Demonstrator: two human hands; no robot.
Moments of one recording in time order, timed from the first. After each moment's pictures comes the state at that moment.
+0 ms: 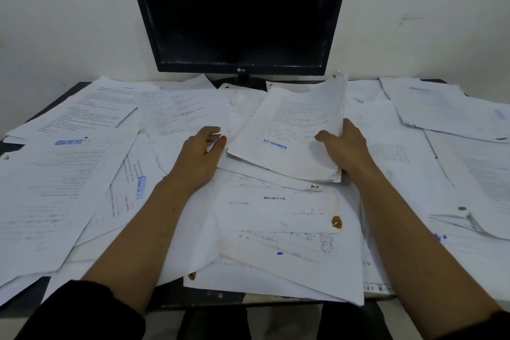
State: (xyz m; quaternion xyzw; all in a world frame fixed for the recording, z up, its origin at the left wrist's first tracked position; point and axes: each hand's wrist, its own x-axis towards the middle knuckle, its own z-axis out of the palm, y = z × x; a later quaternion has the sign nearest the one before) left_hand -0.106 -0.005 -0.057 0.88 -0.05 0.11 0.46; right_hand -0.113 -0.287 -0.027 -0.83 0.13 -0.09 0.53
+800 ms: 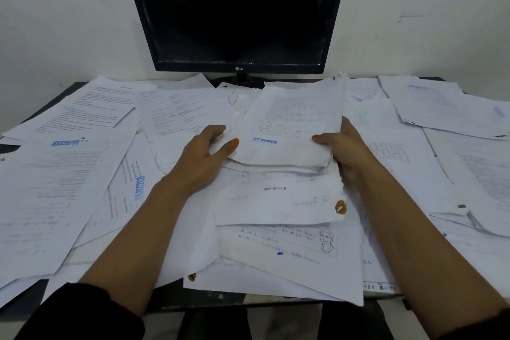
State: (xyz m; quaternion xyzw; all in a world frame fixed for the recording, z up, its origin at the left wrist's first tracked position) left_hand -0.105 -0.005 -0.059 0.86 -0.08 0.06 0.49; right_hand -0.114 -0.285 -0.027 -0.69 0.05 -0.02 0.73
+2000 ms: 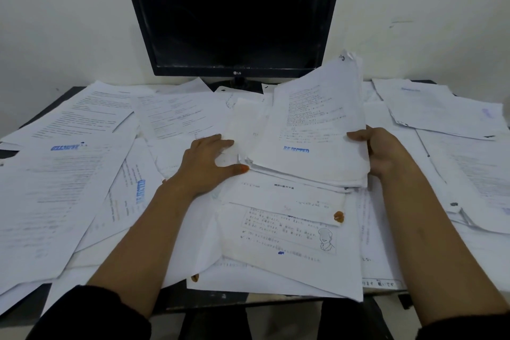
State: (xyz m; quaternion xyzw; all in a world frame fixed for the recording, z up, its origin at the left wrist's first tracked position) left_hand -0.102 -0.005 -0.065 0.94 -0.10 0.03 0.33; right_hand -0.120 -0.337 -0.014 -0.57 0.19 0.02 0.80
